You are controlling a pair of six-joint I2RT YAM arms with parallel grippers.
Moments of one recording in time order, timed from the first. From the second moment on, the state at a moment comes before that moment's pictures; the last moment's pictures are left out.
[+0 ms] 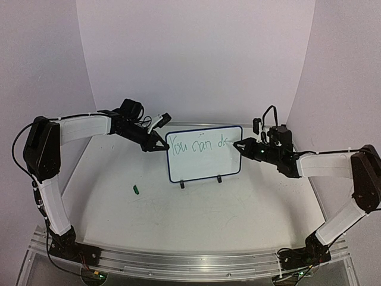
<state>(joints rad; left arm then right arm) -0.48 1.87 1.46 -0.44 0.70 0.34 0.45 1.52 0.79 0.40 -0.25 0.59</state>
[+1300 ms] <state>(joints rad) -0.48 1.87 1.46 -0.44 0.70 0.34 0.45 1.50 0.82 0.35 -0.21 0.57</state>
